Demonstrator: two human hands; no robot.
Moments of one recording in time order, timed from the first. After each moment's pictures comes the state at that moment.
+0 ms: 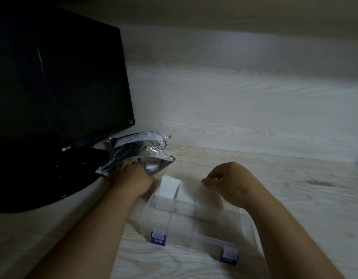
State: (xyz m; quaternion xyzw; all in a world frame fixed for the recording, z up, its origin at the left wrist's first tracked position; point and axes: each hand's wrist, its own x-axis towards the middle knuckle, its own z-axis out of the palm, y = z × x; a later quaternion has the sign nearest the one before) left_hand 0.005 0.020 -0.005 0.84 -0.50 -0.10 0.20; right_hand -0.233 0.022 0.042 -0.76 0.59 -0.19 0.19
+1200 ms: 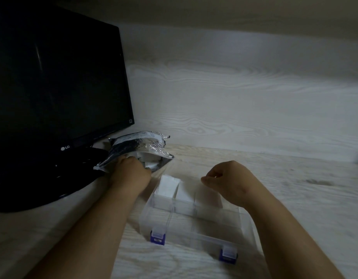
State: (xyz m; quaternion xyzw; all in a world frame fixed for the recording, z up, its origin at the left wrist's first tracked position) left_hand 0.009 0.010 -0.008 0.83 -0.49 -0.04 0.28; right_hand -0.234 0.023 0.042 -0.77 0.58 -0.19 0.19
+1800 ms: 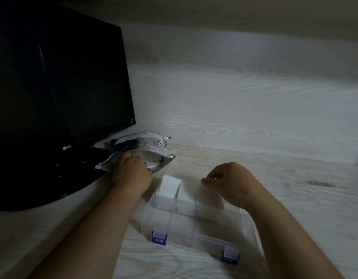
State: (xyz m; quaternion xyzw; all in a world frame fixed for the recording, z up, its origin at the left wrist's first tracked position) left_hand 0.006 0.012 -0.008 0.83 -0.51 0.02 0.23; right_hand -0.233 0.022 0.040 -0.77 0.58 -0.20 0.20
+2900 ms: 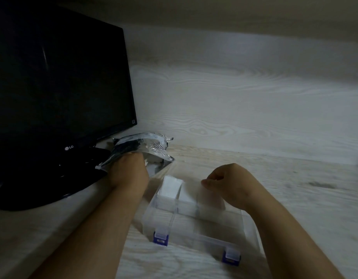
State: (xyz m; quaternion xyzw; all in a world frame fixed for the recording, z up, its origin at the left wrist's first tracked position) left_hand -0.001 0.026 0.009 0.85 -0.49 0.09 0.20; right_hand -0.230 0.024 0.041 -0.77 0.58 -0.19 0.20
